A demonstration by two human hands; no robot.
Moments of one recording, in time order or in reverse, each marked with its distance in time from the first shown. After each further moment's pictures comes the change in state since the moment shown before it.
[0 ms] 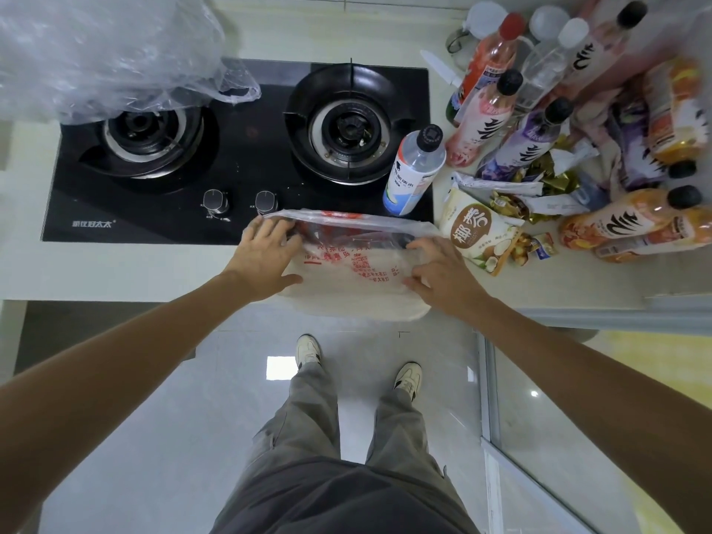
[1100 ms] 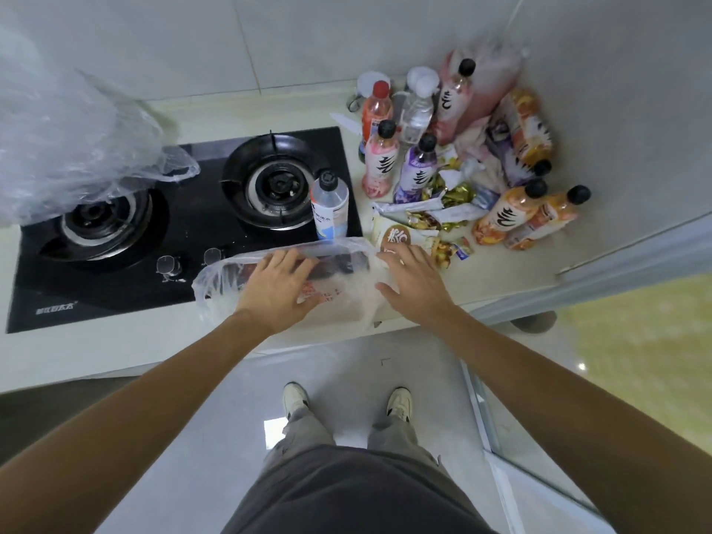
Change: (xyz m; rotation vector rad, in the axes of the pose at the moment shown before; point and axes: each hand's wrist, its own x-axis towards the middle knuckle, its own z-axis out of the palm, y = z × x) left_hand 0.022 0.103 -0.087 -0.123 0.179 0.104; right_hand -0.054 0.009 -0.051 -0.093 0.266 0.180
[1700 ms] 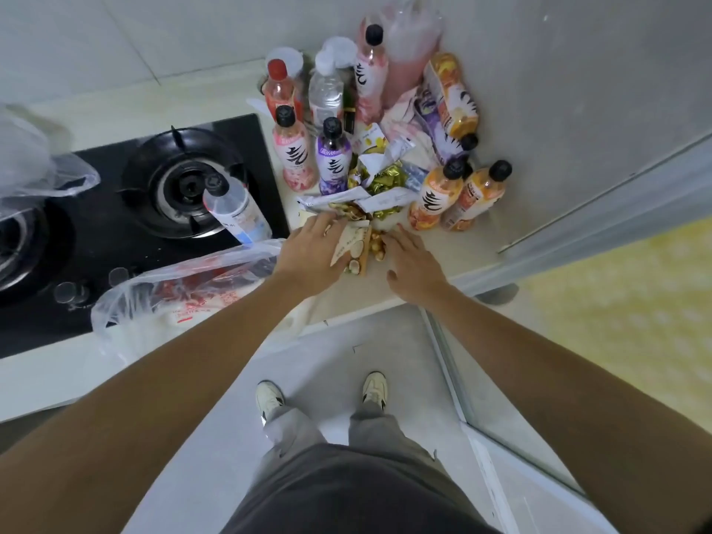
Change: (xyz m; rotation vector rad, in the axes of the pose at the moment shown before) left_hand 0.148 0.140 0.023 -0.184 -0.052 0.084; right_hand -0.021 0.137 -0.005 0.062 -0.268 0.287
